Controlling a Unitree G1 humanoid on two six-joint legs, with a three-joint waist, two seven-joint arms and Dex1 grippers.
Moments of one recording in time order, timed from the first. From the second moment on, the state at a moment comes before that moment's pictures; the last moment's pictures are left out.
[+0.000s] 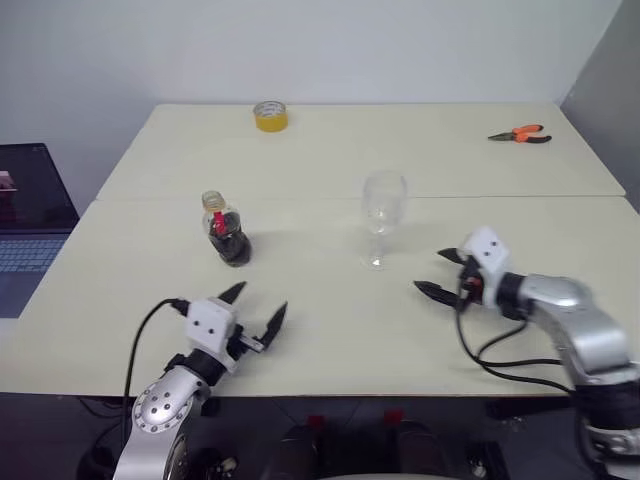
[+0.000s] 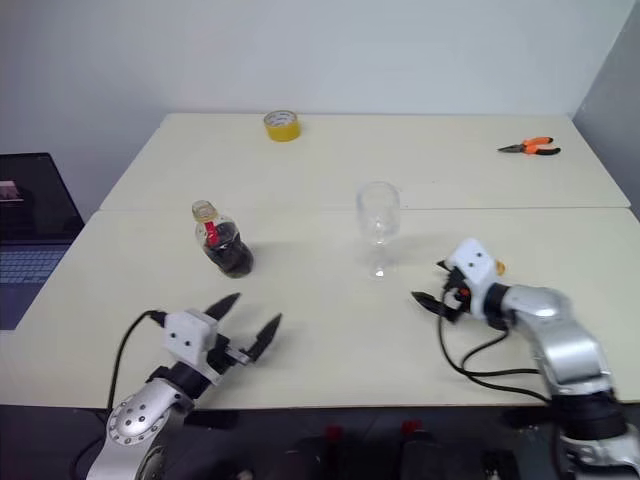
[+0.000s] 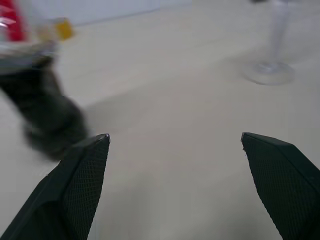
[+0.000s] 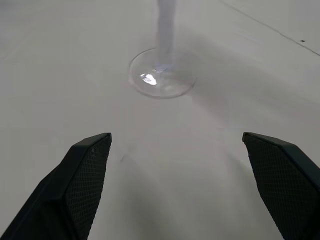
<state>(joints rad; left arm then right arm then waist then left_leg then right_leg) 0.26 0.32 0.13 -0.38 -0.22 0.04 -0.40 -0.24 -0.73 -0.05 -0.31 0.32 0.64 0.89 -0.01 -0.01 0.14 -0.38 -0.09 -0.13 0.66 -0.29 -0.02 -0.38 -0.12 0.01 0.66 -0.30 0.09</state>
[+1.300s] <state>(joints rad) -0.08 0.31 0.19 -0.08 -0.17 0.08 -0.26 -0.41 -0.78 -0.03 -0.54 0.65 0.75 0.91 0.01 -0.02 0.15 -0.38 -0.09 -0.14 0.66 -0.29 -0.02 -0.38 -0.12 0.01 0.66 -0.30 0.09</state>
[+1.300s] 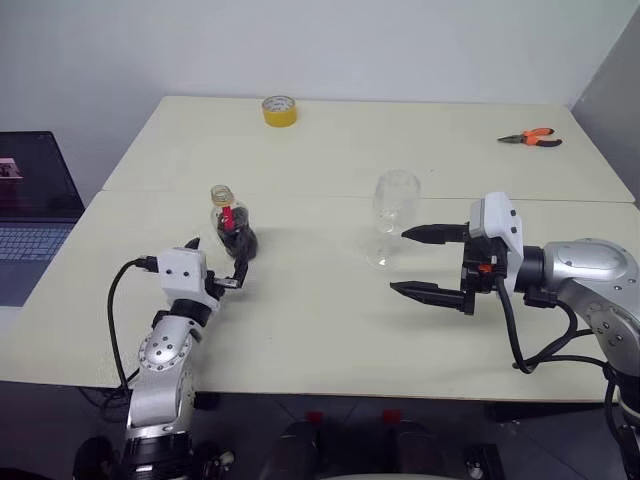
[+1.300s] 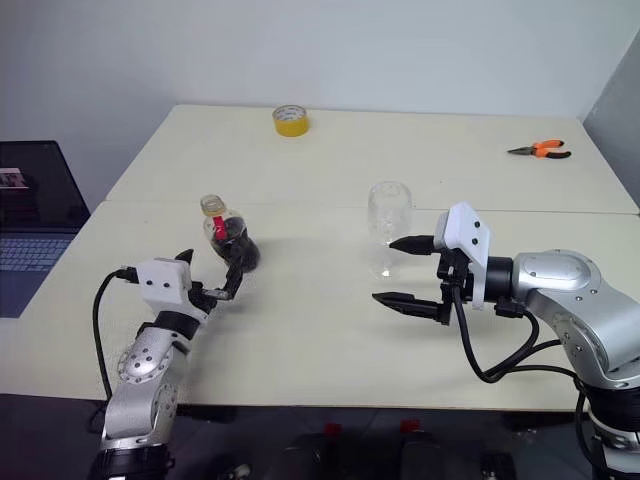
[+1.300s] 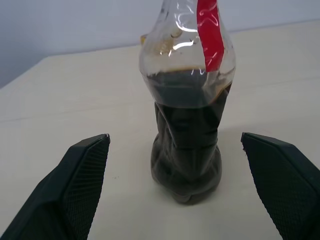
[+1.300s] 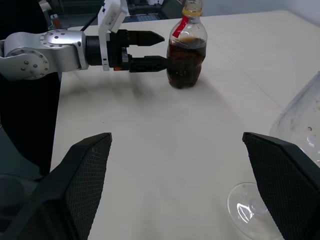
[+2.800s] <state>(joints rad) -0.40 0.26 0.08 0.11 -0.12 0.09 -0.28 -0.42 -0.83 -0.02 -0.50 0.61 0.74 0.89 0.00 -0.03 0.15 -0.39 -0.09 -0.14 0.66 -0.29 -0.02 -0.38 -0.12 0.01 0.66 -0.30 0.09</state>
